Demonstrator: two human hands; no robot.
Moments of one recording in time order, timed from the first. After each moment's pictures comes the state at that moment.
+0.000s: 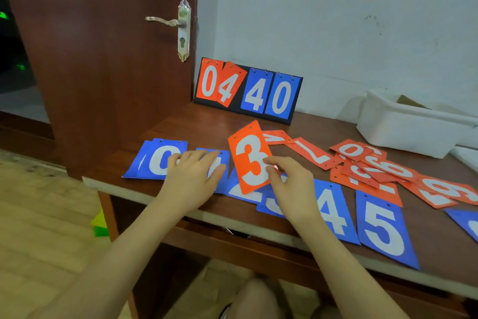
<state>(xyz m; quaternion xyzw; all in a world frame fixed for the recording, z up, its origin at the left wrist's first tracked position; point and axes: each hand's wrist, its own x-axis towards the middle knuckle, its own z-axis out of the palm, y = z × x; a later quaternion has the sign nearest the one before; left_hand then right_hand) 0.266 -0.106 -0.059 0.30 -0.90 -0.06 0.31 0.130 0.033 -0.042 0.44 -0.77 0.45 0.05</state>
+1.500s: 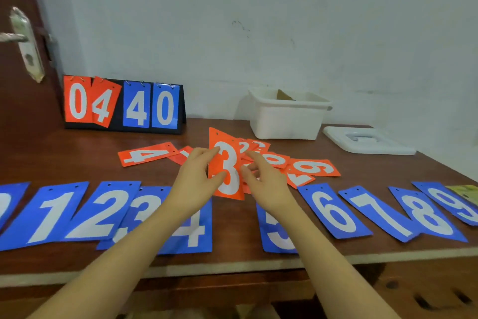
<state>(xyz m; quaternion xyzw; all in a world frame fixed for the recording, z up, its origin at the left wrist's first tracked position) 0.074 0.049 -0.012 0.13 -0.87 -0.36 0.31 -0.017 0.177 -0.017 0.35 -0.85 0.41 -0.01</state>
